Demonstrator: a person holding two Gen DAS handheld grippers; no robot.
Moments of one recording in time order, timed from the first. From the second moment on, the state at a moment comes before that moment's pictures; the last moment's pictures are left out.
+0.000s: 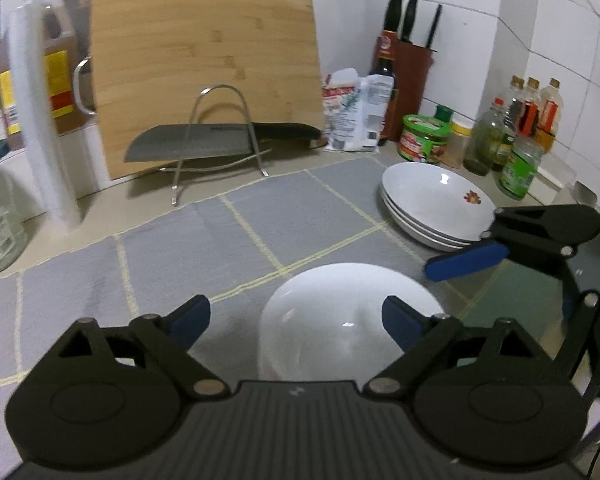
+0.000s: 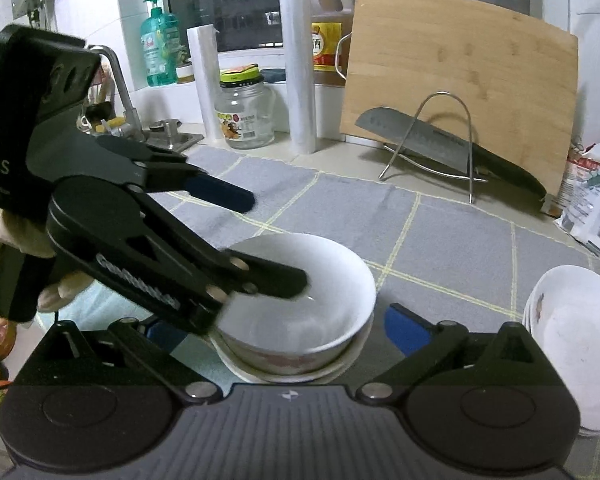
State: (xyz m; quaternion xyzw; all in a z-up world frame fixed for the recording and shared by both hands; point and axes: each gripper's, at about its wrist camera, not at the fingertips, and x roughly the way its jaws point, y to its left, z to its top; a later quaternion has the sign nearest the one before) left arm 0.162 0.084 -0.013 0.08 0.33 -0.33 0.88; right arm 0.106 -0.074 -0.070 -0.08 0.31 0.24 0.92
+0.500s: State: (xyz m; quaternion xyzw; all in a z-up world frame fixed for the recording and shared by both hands) left arm 0.137 0.119 -0.013 0.04 0.33 -0.30 0.89; right arm 0.110 -0.100 -0.073 -0.04 0.30 0.20 0.93
